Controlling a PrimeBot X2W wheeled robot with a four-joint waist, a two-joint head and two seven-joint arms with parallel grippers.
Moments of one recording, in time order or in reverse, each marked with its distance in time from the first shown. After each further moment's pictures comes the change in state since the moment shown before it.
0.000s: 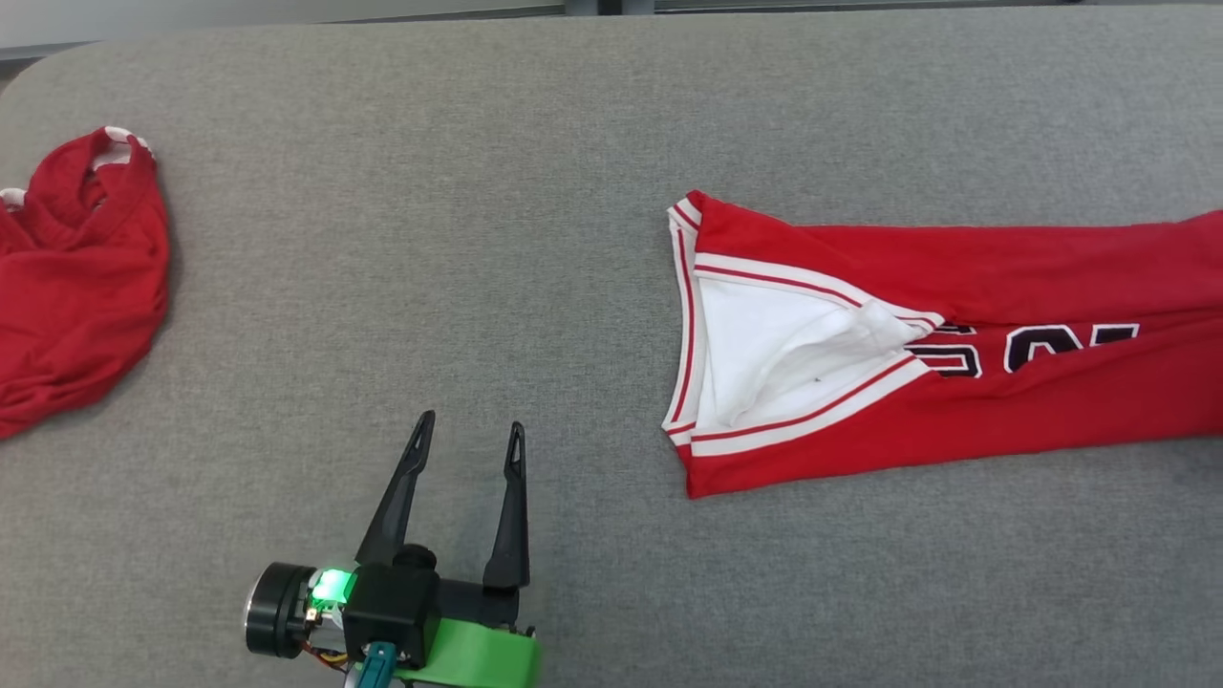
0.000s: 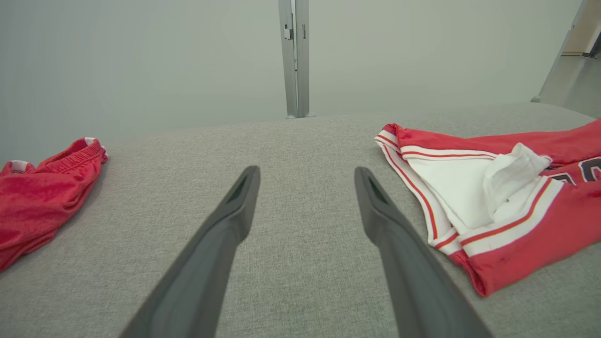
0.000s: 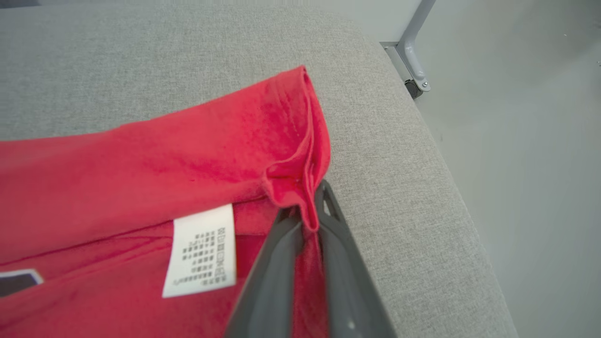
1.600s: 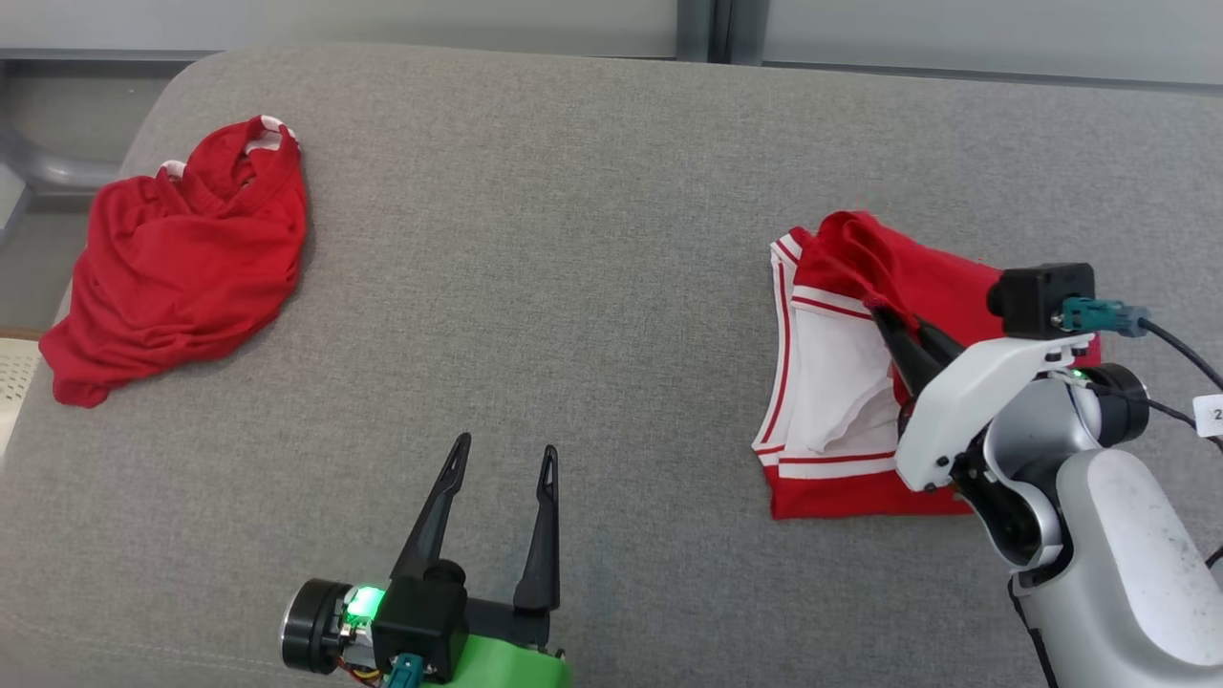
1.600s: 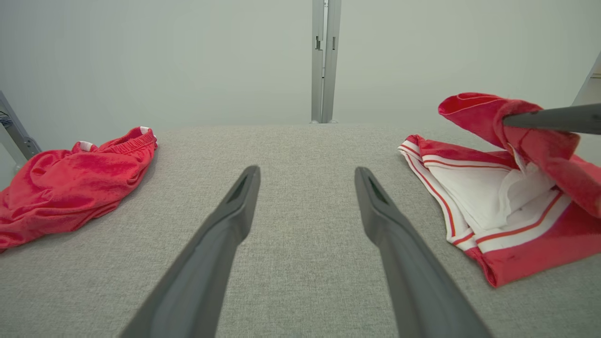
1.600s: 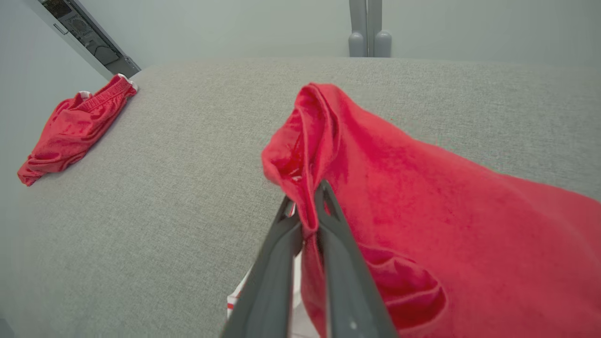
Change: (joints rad) left arm 0.011 0.000 -0.061 0.022 -0.050 0.012 0.000; right arm 0.298 0.569 -0.133 -0.870 -0.280 -0.001 0.415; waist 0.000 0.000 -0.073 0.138
